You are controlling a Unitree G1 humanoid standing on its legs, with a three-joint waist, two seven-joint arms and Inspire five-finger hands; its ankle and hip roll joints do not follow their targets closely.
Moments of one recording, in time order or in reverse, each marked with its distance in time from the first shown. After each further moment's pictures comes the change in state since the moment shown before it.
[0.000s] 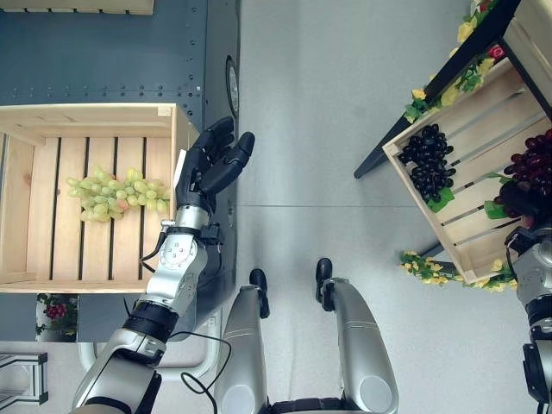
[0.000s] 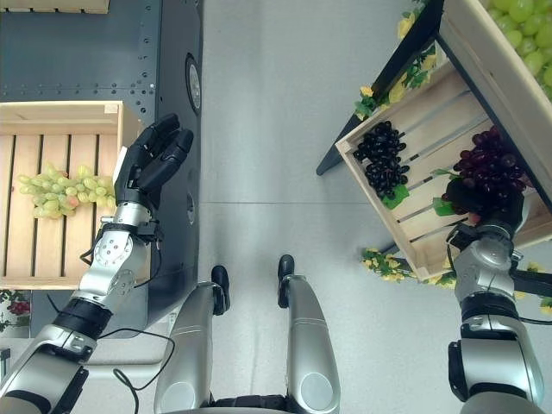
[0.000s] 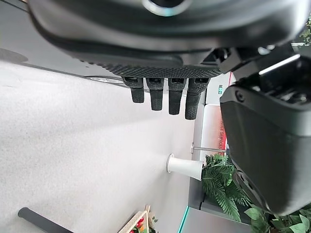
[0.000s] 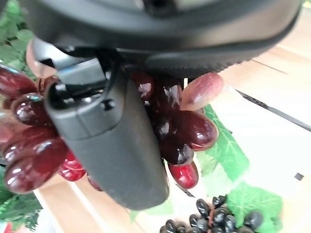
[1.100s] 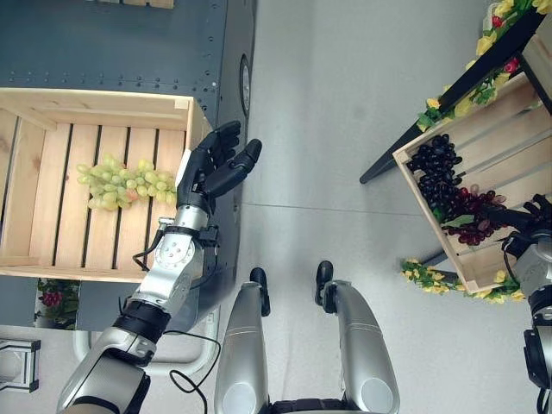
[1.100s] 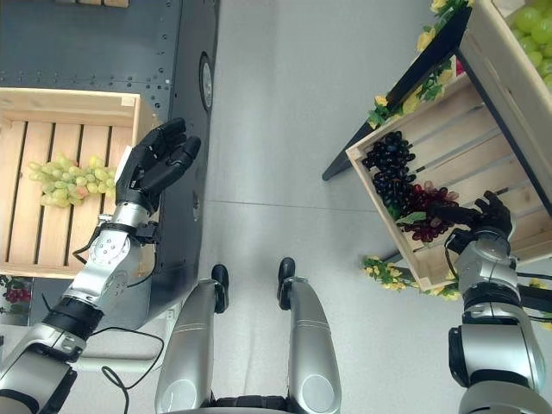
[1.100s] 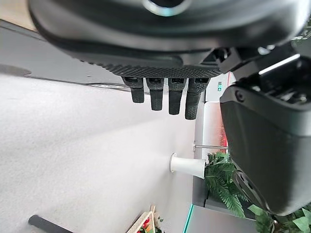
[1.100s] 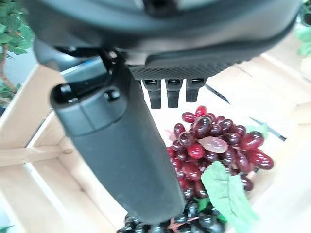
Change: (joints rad) left arm -0.005 0.066 -0.053 -0.012 0.021 0.007 0.005; right arm -0.090 -0.017 0.044 0.122 -0.075 0.137 0.042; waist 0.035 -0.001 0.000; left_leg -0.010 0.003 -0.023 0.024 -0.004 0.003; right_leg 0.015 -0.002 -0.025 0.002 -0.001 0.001
